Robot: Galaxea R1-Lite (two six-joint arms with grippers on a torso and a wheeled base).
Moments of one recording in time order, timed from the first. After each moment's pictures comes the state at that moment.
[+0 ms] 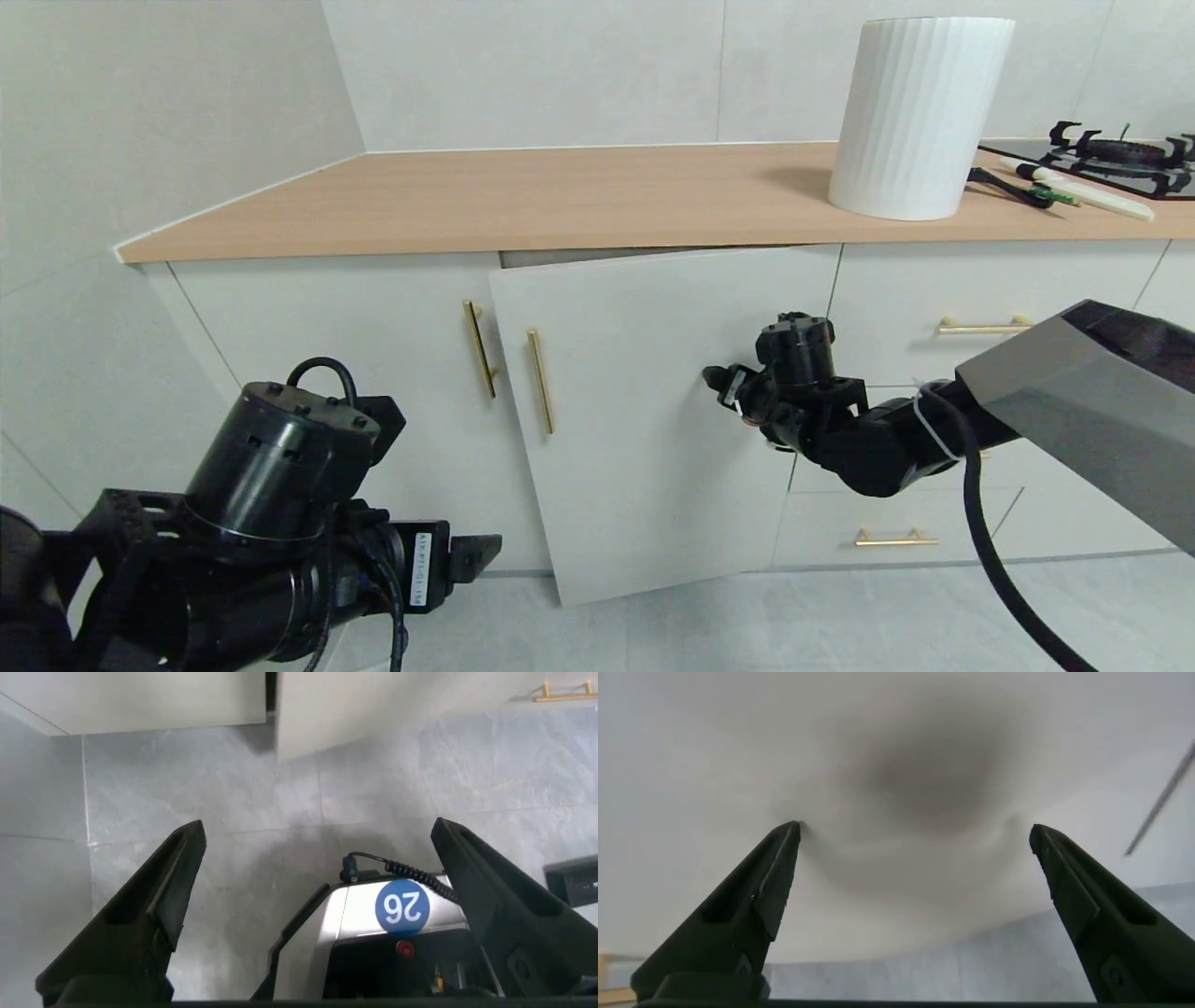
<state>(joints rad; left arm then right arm) -0.62 1.48 -0.70 0.04 0.29 -0.47 0.50 2.27 -1.32 -0.58 -0.33 0.65</state>
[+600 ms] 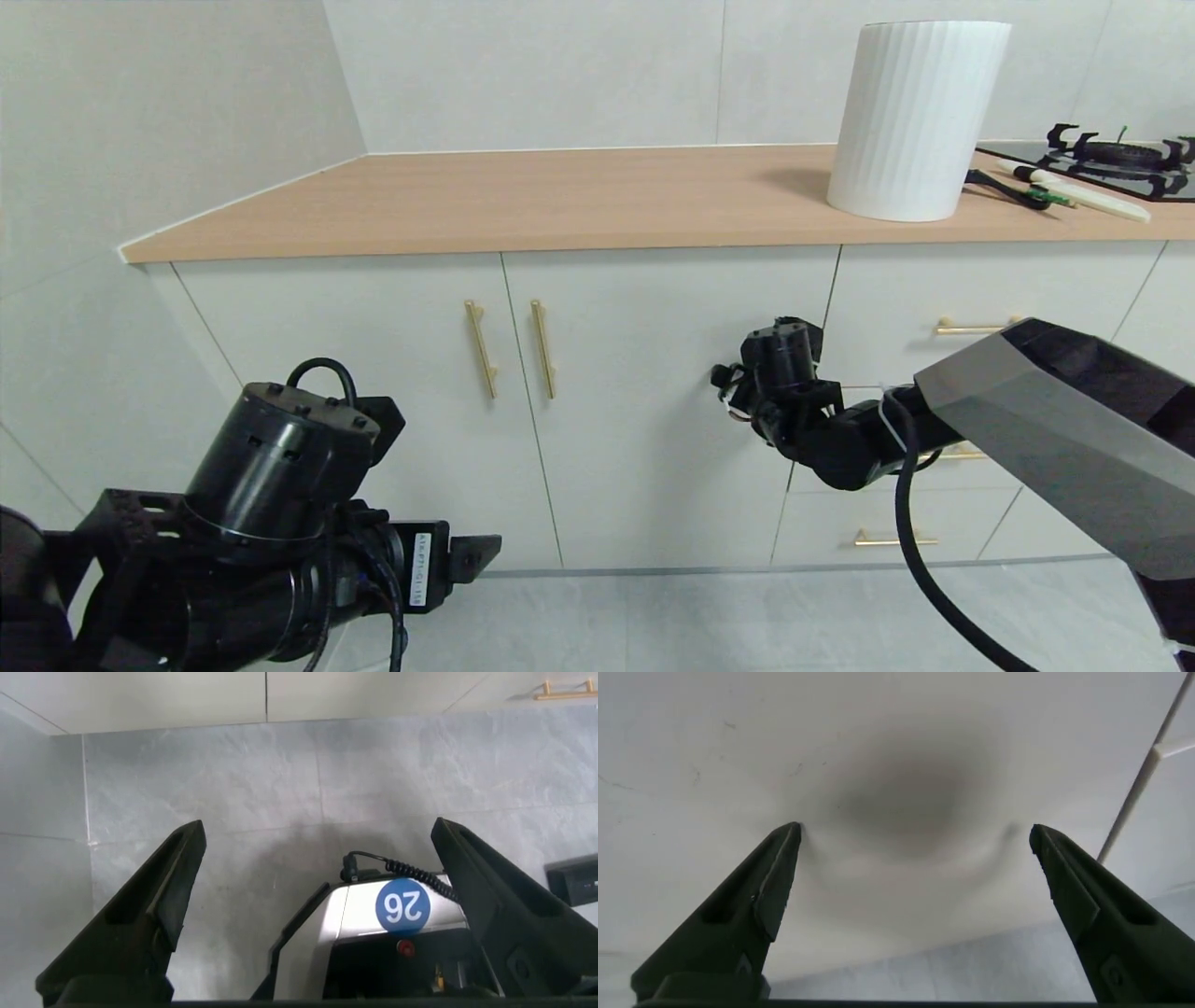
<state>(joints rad) -0.61 1.48 -0.70 0.04 0.29 -0.47 0.48 2.38 -1.45 -0.57 -0.48 0.64</state>
